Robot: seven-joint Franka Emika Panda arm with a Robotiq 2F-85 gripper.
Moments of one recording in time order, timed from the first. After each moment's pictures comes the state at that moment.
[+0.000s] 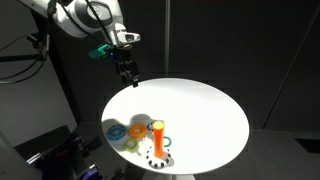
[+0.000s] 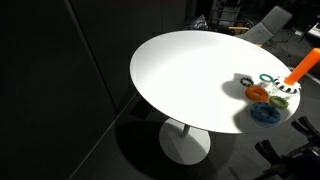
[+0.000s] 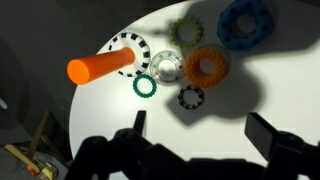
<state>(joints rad) -0.10 -0.26 0.13 -2.49 -0.30 2.22 0.25</state>
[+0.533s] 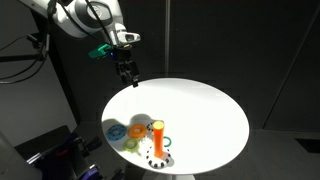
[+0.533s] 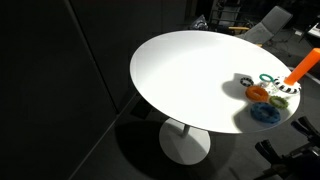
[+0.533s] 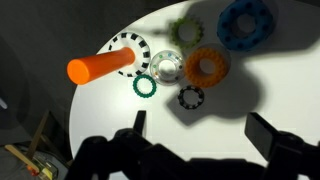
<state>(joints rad) -0.10 -0.26 0.13 -2.49 -0.30 2.22 0.25</state>
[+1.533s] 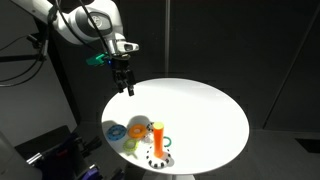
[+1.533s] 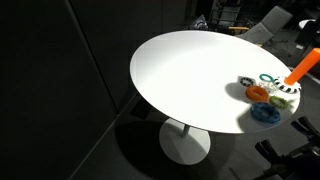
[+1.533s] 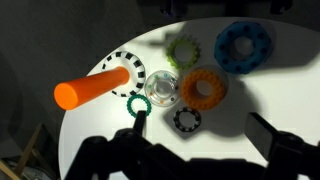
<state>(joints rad) -0.07 -0.24 0.09 -2.54 -0.30 2.22 0.24</state>
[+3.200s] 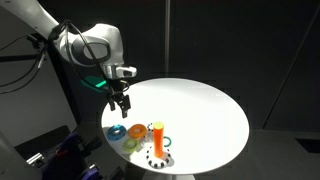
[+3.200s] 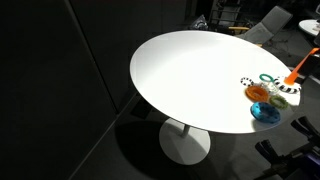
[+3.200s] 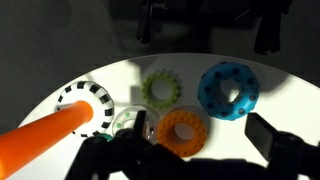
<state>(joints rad) -0.05 -0.18 0.00 -2.71 -0.18 2.41 0.03</state>
